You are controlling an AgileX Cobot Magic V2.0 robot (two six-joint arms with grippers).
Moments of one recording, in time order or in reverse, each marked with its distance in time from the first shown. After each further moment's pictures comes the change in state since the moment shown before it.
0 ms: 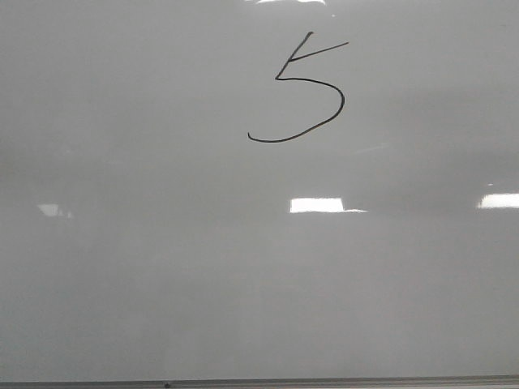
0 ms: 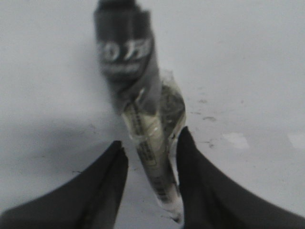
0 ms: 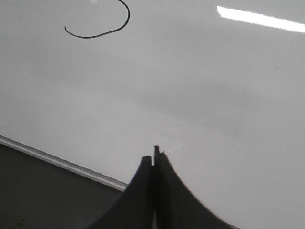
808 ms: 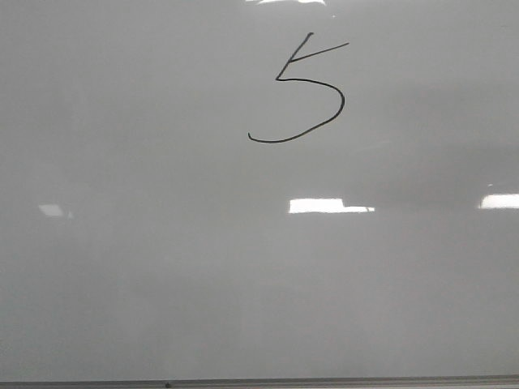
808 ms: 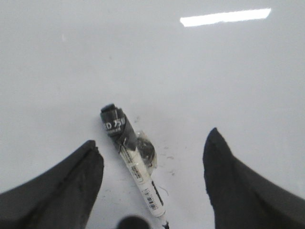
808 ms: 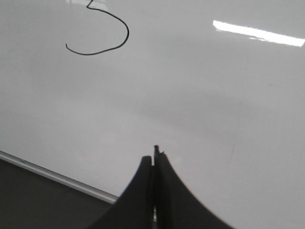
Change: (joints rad) left arm 0.000 -0.395 0.002 0.000 0.174 0.000; right arm 0.000 -0.010 0.000 0.000 -0.052 0.000
